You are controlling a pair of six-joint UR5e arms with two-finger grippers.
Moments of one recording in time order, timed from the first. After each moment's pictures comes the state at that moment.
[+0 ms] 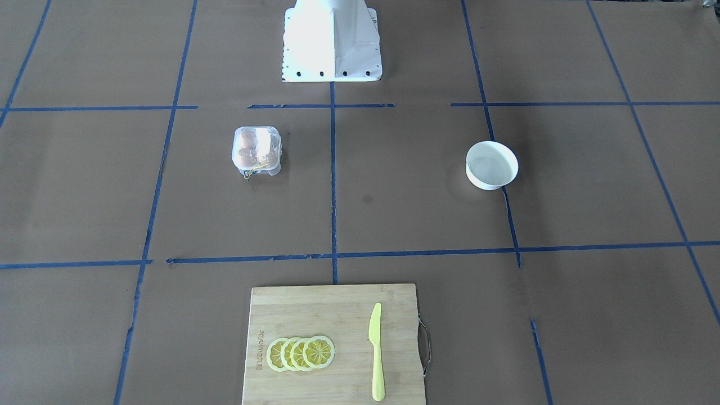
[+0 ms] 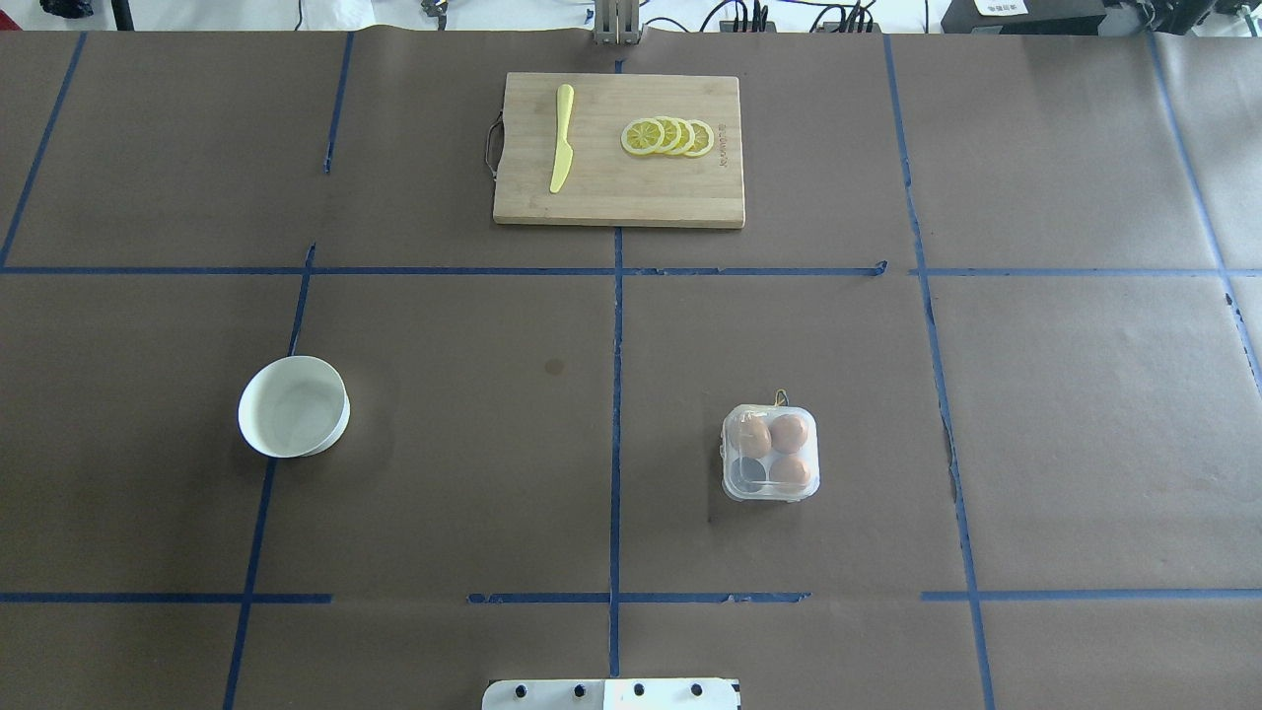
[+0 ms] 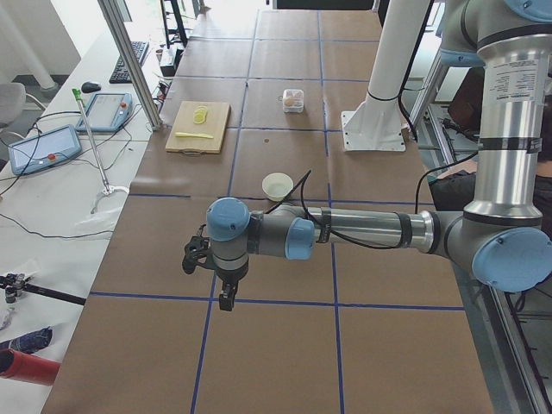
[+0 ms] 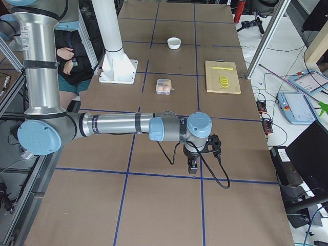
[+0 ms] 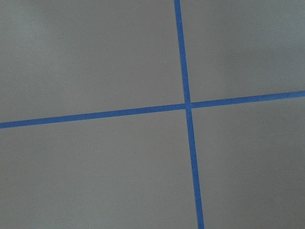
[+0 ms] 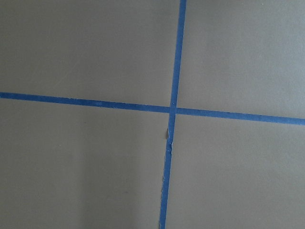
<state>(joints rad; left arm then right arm) -1.58 -1.55 -1.64 -1.64 -2.32 0.05 1.58 -1.54 1.63 -1.63 2.37 -0.07</state>
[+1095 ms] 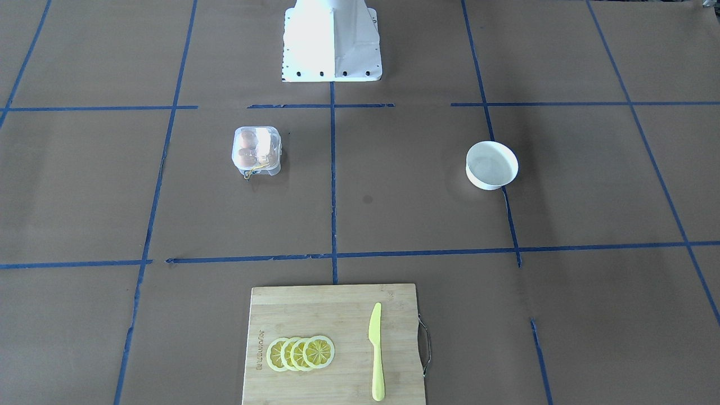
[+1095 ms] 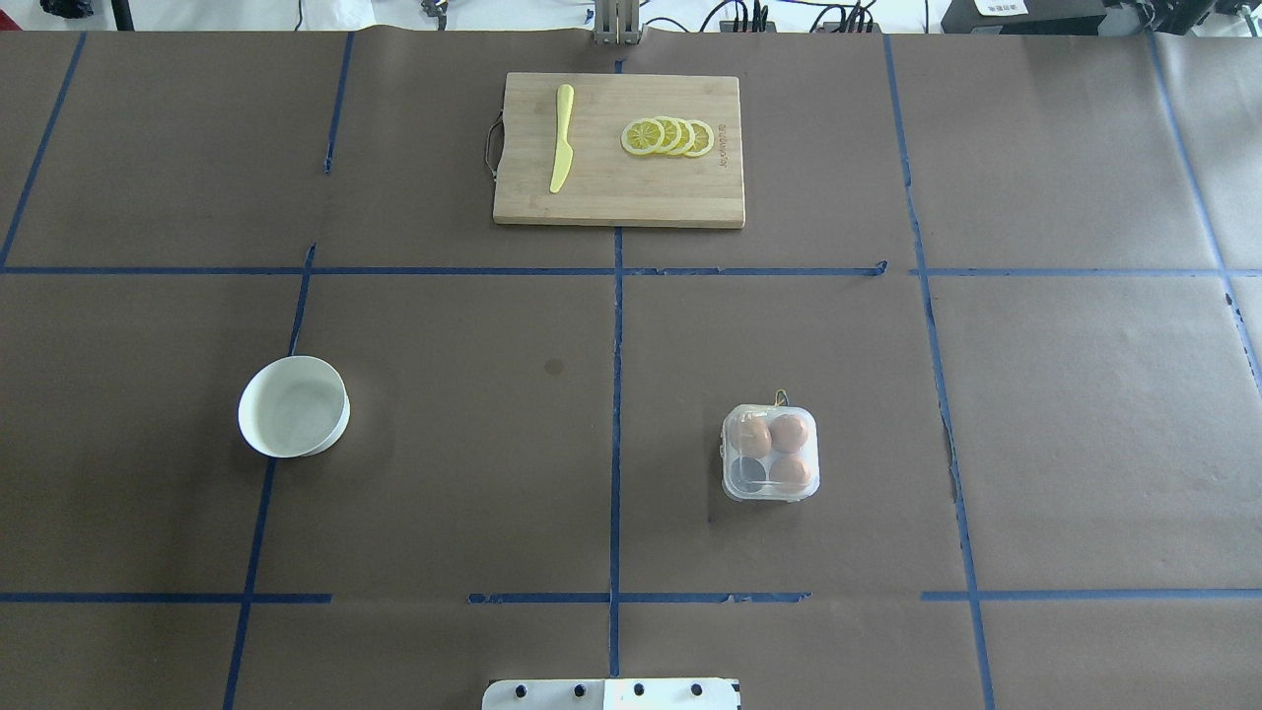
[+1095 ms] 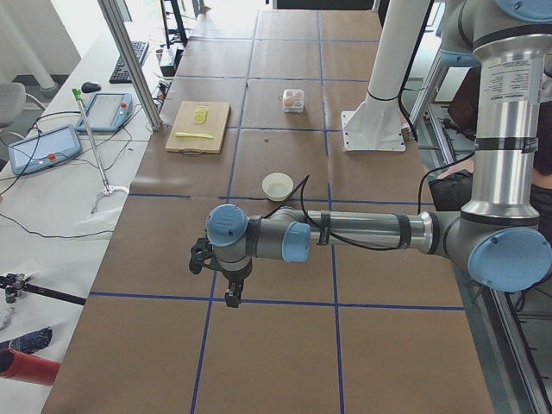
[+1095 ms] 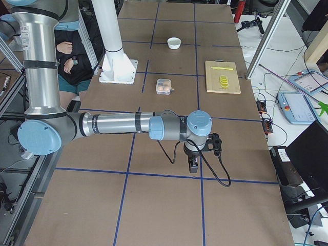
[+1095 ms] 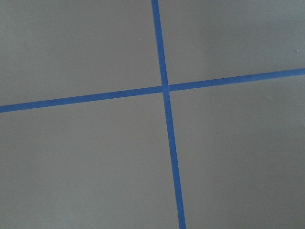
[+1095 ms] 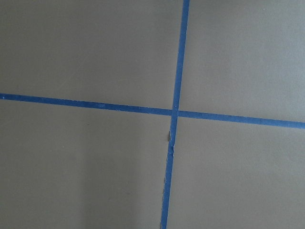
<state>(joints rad) -1.53 -1.54 -1.61 -1.64 -2.37 0.05 1.58 -1.54 1.64 -1.63 2.37 -0.07</state>
